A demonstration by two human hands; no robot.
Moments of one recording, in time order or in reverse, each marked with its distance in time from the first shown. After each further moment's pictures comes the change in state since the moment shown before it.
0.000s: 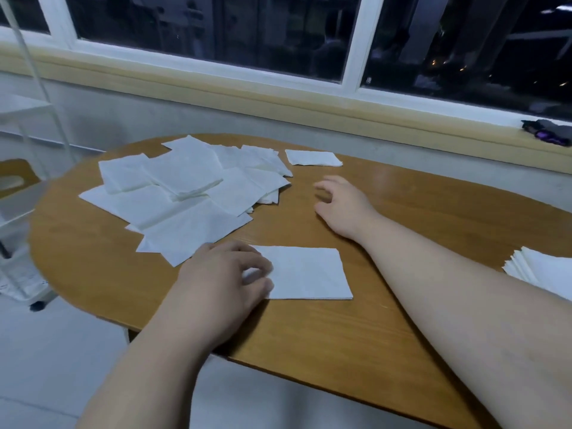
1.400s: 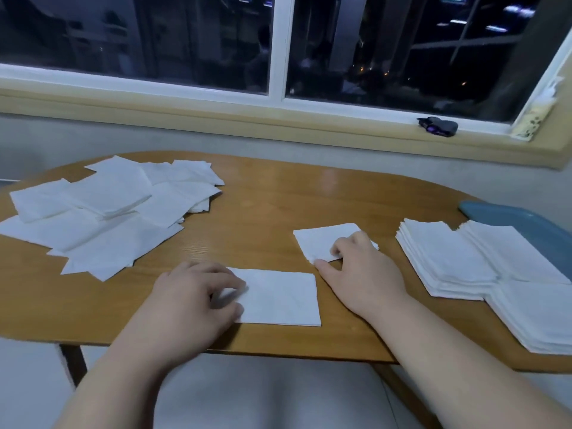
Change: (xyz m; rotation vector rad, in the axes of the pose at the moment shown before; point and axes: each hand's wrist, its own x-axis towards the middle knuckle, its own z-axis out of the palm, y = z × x) left_hand -0.026 0.040 0.011 -0.019 -0.119 0.224; right_hand -0.196 0.044 -0.050 -0.309 0.145 0.293
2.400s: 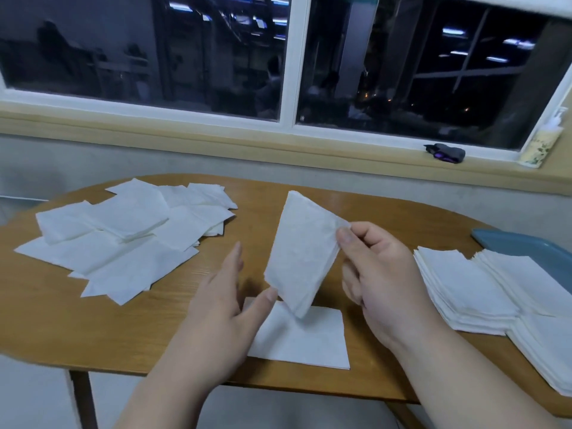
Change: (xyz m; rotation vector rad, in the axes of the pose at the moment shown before) left_hand 0.006 0.024 0.002 -0.384 0.115 -0.149; right_hand -0.022 -0.055 -0.066 1.475 0.060 0.027
